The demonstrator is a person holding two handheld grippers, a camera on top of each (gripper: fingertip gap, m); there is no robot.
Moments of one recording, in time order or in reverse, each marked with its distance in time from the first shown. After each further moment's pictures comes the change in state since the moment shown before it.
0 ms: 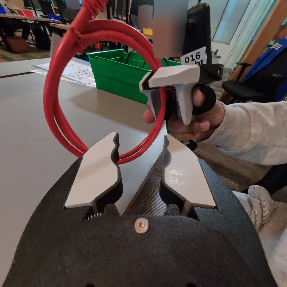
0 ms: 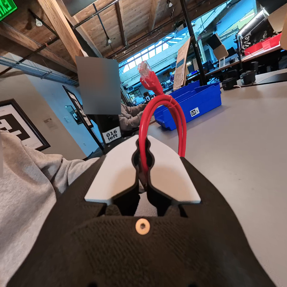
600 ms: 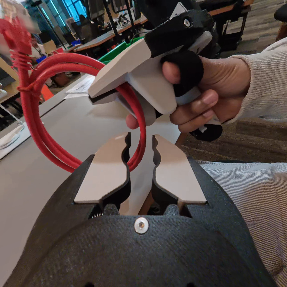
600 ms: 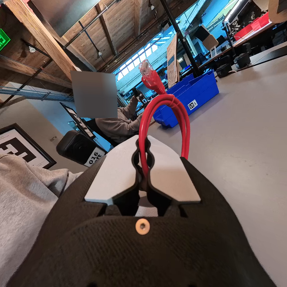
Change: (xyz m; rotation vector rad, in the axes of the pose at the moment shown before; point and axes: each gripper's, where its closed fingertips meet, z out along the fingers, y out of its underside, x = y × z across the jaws) left arm 0.007 0.015 0.008 -0.085 -0.147 0.396; right arm 0.008 0.006 0.007 0.023 0.053 0.155
